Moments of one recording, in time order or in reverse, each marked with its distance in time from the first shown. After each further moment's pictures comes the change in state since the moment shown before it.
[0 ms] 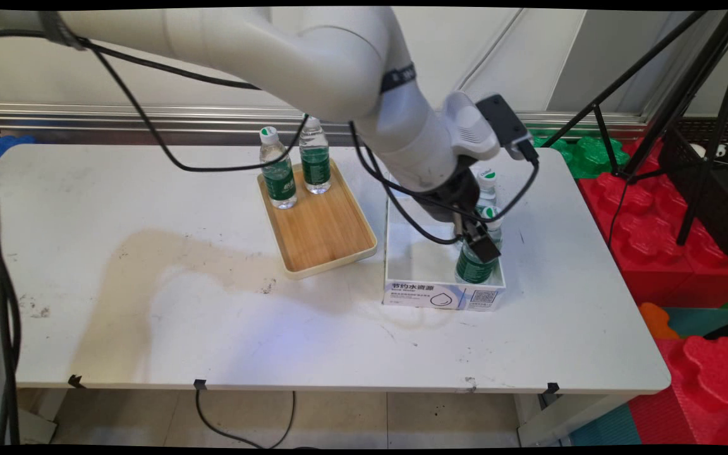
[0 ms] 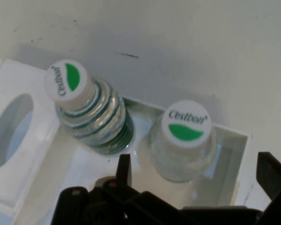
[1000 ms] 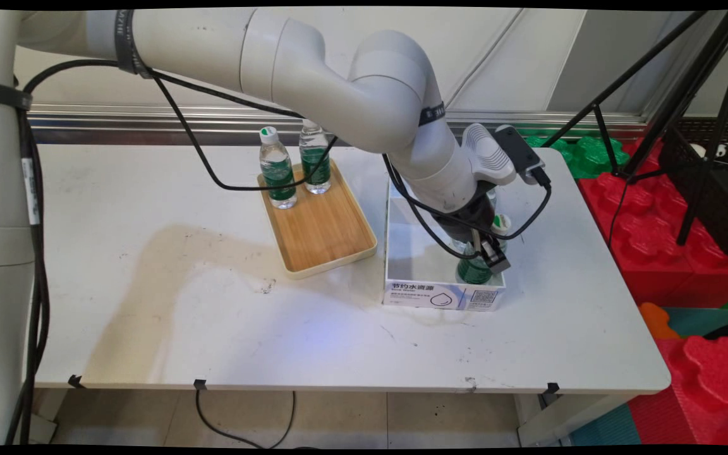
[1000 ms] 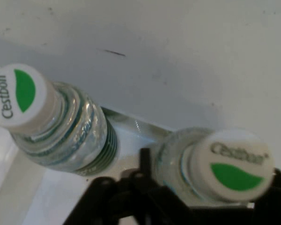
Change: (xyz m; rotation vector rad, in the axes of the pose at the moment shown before) arm 0.004 -0.001 0.060 -0.038 -0.021 -0.038
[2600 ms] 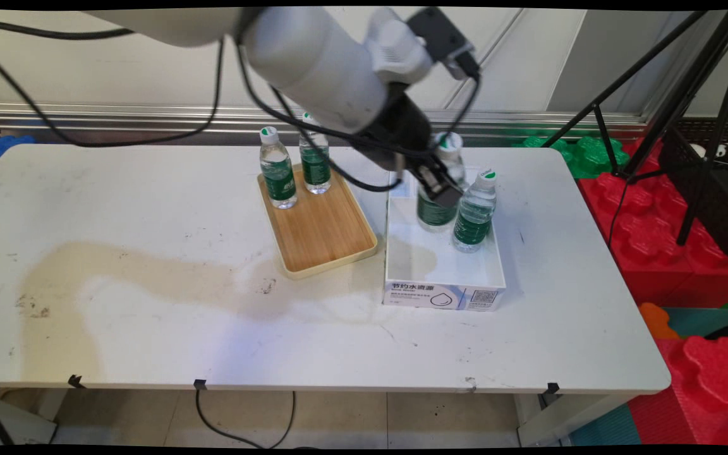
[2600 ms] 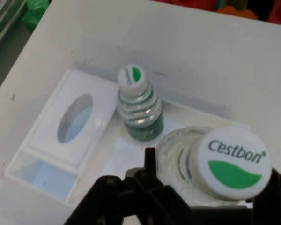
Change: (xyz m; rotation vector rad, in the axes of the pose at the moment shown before) arm -0.034 -0.011 -0.174 0.089 0.140 -0.003
